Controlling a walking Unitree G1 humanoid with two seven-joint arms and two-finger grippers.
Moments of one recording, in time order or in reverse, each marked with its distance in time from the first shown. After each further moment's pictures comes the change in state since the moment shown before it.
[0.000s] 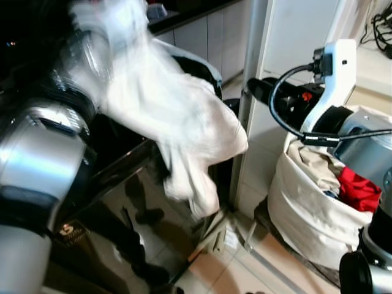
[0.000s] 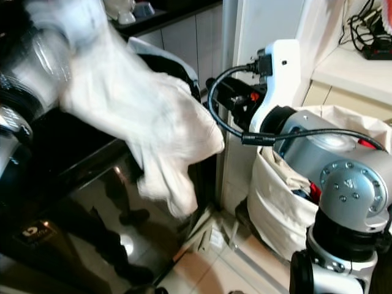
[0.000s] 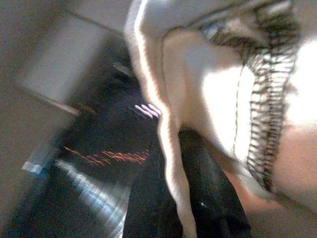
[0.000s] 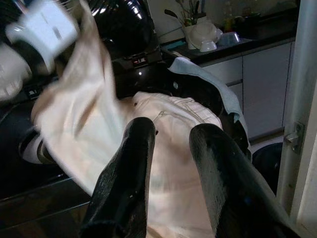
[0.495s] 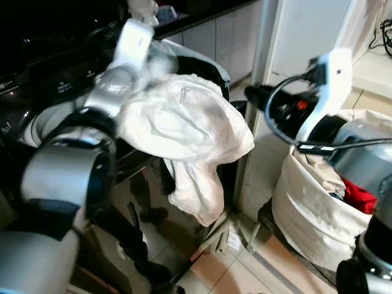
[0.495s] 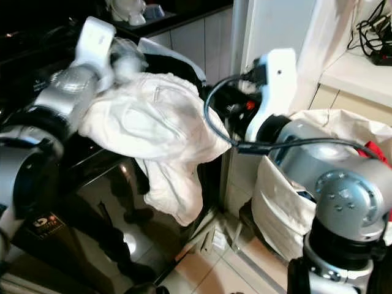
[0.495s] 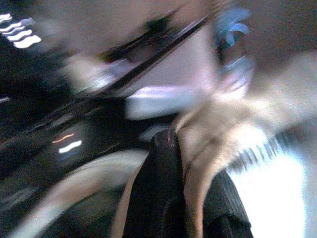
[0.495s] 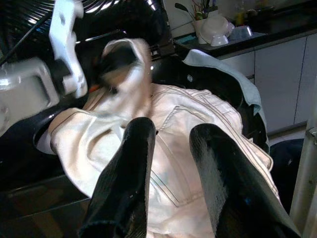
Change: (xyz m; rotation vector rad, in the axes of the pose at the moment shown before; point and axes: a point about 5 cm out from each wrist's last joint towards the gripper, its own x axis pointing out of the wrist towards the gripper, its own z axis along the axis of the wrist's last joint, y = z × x) left arm -0.008 -0.035 0.051 -1.048 -0.186 -0.477; right arm -0.002 0.005 -0.011 0.012 0.017 -0.012
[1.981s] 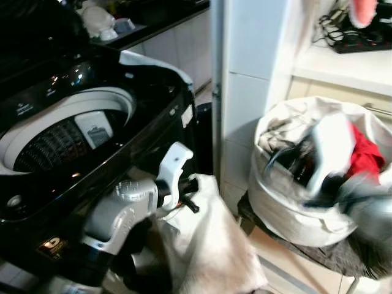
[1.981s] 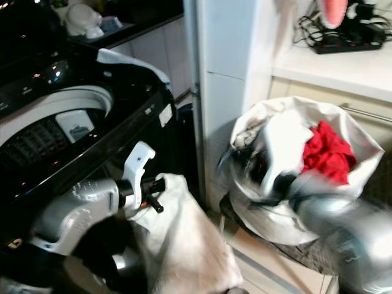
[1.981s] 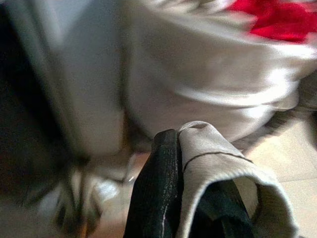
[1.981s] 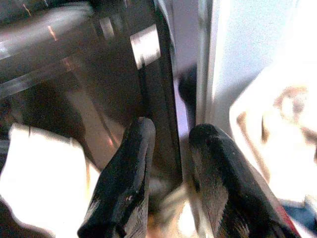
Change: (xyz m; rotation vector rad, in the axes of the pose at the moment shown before) left arm -0.133 -0.111 -0.152 -0.323 0.493 -0.481; right arm -0.039 -0.019 -0.092 -0.062 0.341 -0.171
